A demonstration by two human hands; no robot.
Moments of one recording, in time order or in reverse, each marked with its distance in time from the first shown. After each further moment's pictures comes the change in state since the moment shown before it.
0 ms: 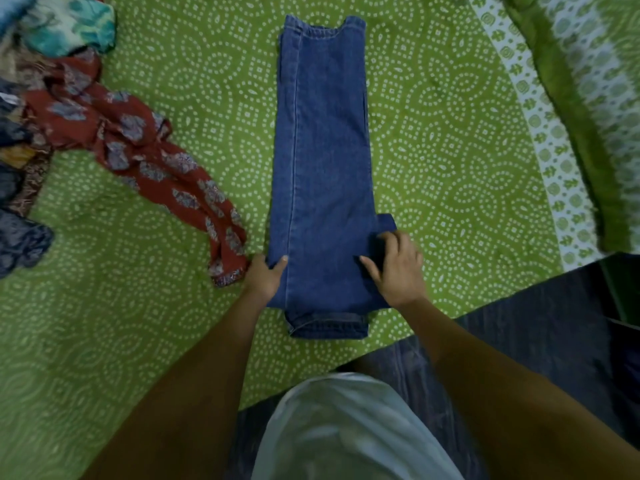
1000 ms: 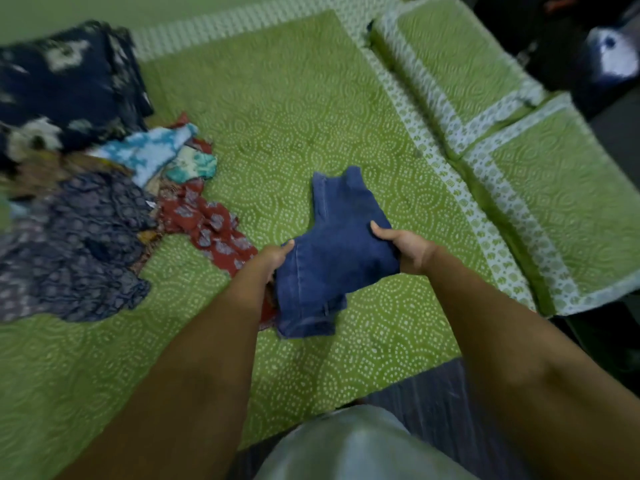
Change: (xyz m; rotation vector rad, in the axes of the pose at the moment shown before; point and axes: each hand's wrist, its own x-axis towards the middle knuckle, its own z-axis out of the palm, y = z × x) left_hand -0.106 0.145 -0.140 -0.291 -0.166 0.030; right_hand 0.055 -0.103 -0.255 1.357 -0.672 0.457
